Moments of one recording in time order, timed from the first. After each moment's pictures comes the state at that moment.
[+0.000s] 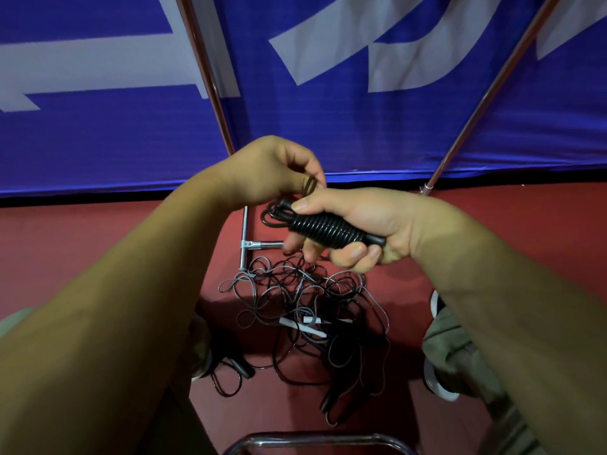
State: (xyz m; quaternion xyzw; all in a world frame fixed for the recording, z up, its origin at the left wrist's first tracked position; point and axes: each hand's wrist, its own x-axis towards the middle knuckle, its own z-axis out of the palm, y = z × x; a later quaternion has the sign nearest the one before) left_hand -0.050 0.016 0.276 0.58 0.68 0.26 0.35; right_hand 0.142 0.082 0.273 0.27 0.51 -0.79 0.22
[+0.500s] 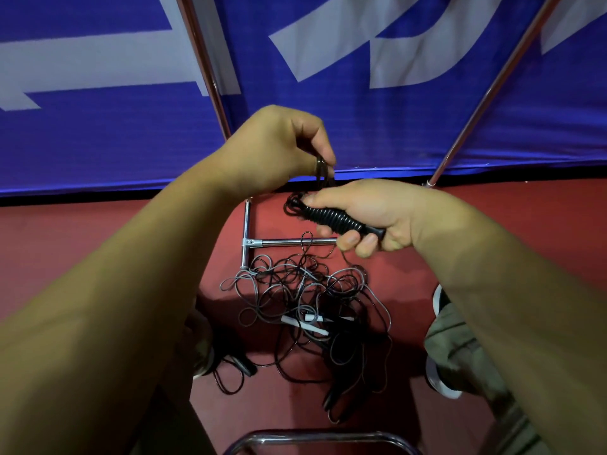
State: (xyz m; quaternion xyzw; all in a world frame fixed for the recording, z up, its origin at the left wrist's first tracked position) left_hand -0.039 0.019 0.295 0.61 0.67 0.33 0.26; right_hand 0.135 0.094 0.254 0.39 0.54 -0.73 0.14
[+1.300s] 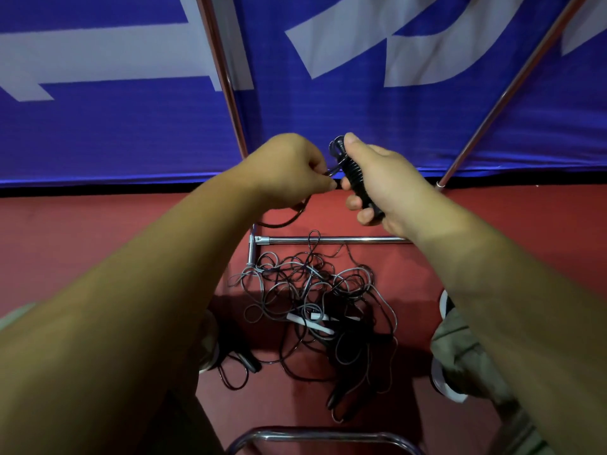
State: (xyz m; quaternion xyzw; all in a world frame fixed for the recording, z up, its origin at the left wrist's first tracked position) left_hand -0.034 0.013 0.282 0.54 0.80 0.14 0.23; right_hand 0.116 0.097 0.251 0.46 0.53 -0.69 -0.17
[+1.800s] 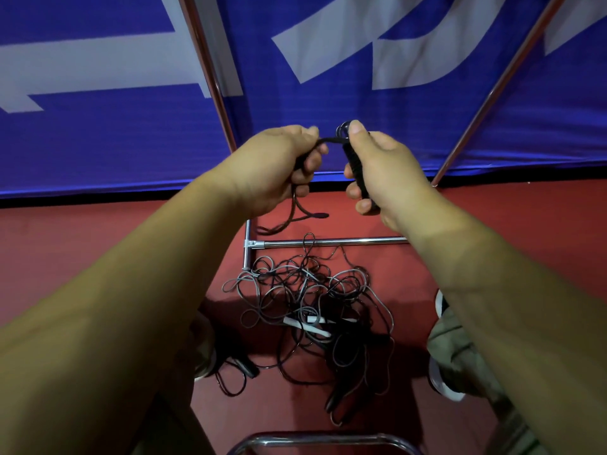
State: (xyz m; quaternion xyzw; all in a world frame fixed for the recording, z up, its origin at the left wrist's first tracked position) left_hand -0.033 0.023 0.274 0.32 0.61 0.49 0.52; right_hand 0.125 0.104 0.259 0.46 0.55 -0.65 -0.25
